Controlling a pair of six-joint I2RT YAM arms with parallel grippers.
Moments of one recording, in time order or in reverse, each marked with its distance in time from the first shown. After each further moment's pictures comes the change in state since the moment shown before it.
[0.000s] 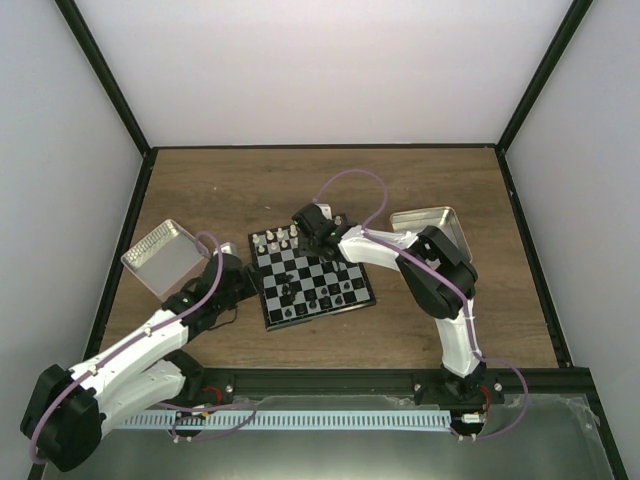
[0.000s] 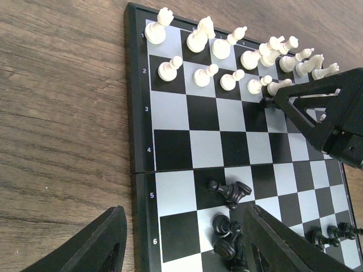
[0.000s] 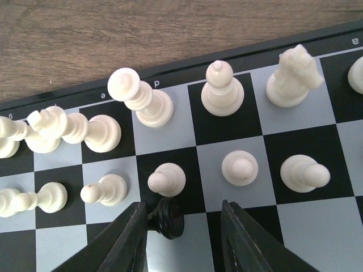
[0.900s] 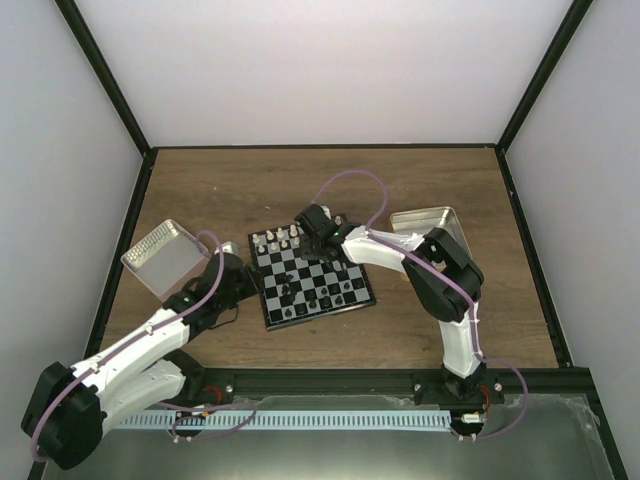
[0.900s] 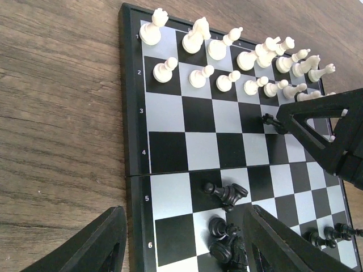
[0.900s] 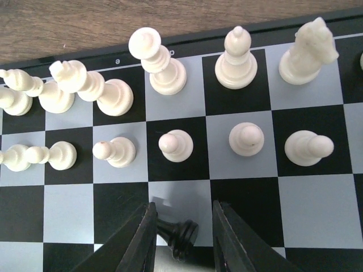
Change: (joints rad) left arm 0.002 0.012 0.000 0.023 0.007 0.000; right arm 0.000 -0.043 -0.026 -0.043 -0.057 -0.076
